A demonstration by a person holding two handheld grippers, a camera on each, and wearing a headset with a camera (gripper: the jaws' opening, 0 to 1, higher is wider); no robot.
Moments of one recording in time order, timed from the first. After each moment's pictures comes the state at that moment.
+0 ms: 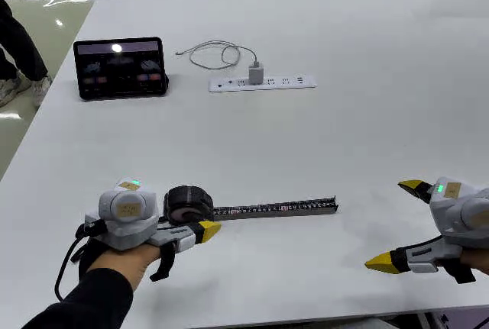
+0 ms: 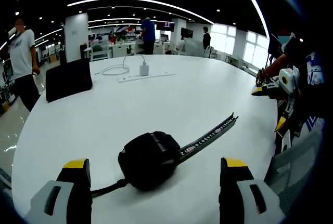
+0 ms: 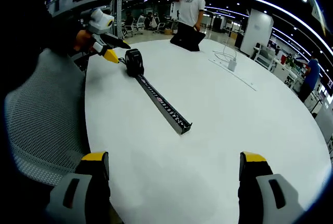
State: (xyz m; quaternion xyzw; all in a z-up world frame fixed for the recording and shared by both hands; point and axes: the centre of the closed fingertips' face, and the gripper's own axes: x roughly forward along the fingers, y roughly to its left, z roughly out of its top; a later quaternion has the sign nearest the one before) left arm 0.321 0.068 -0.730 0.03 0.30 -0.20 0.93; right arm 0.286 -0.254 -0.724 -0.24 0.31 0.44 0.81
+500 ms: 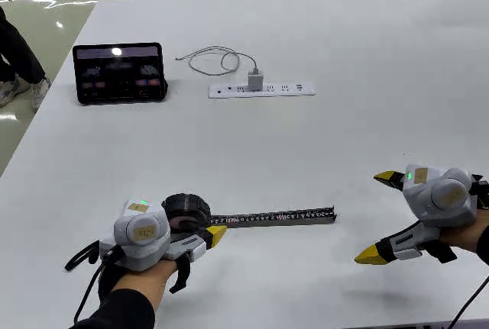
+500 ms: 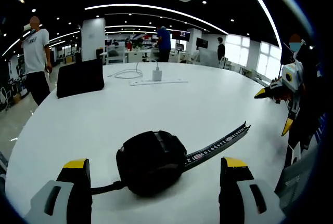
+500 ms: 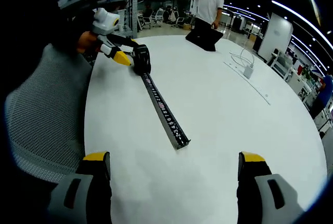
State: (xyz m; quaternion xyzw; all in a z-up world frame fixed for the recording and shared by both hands) left arm 0.328 0.068 -0.742 0.01 0.27 -0.15 0.95; right arm 0.317 -0.229 -0.726 -0.28 0.31 0.51 0.76
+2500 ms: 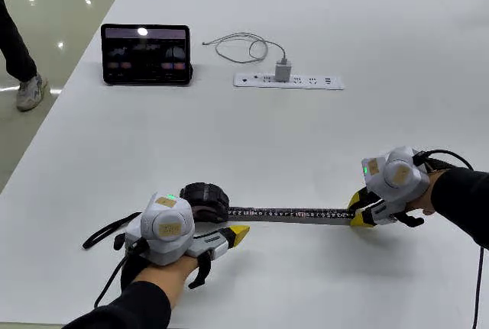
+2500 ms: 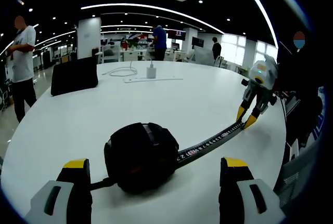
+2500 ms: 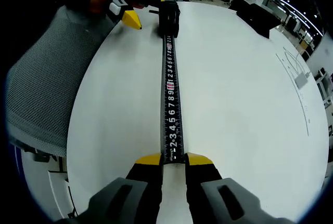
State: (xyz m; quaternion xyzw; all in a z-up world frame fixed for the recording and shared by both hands) left arm 0.324 0.056 -0.753 0.01 0.28 -0.17 0.95; right arm 0.347 -0.203 -0.794 -0.39 0.37 0.60 0.59
